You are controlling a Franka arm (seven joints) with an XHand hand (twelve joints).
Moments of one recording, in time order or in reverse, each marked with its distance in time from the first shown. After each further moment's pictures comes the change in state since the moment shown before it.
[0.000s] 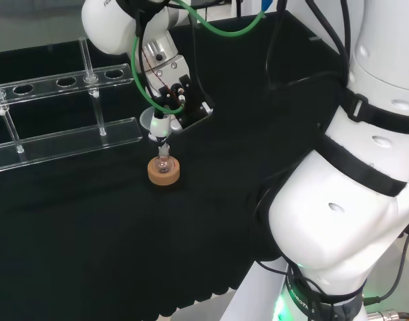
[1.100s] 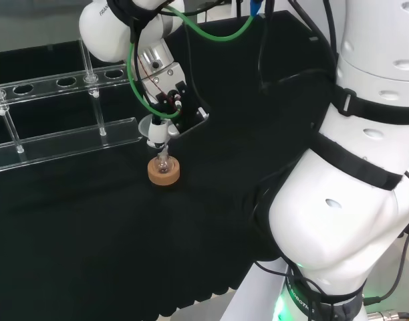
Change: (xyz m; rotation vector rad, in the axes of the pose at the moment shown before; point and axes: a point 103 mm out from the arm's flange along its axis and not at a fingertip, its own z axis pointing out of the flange) arm 0.009 0.016 0.013 0.035 -0.013 -0.019
